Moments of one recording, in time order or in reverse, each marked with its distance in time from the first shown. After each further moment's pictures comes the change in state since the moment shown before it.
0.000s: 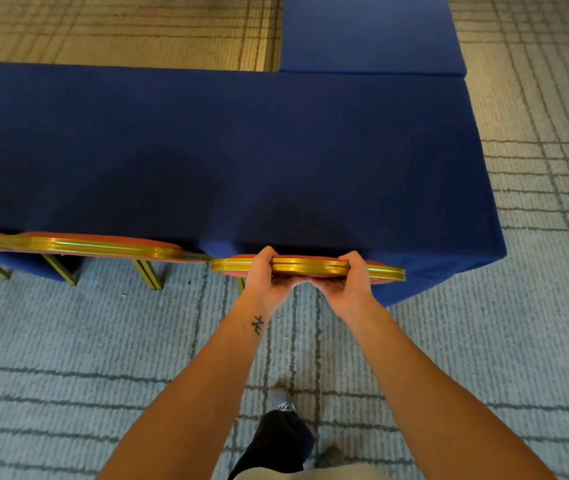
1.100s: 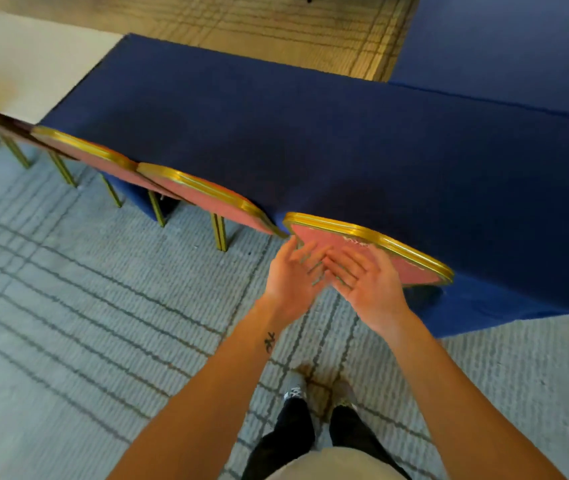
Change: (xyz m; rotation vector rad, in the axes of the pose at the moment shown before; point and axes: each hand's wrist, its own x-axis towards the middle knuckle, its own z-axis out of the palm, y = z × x) left_hand -0.139 -0.015 -0.045 -0.032 -0.023 0.201; right_hand -0.113 0.010 0.002 -0.309 -0.436 0.209
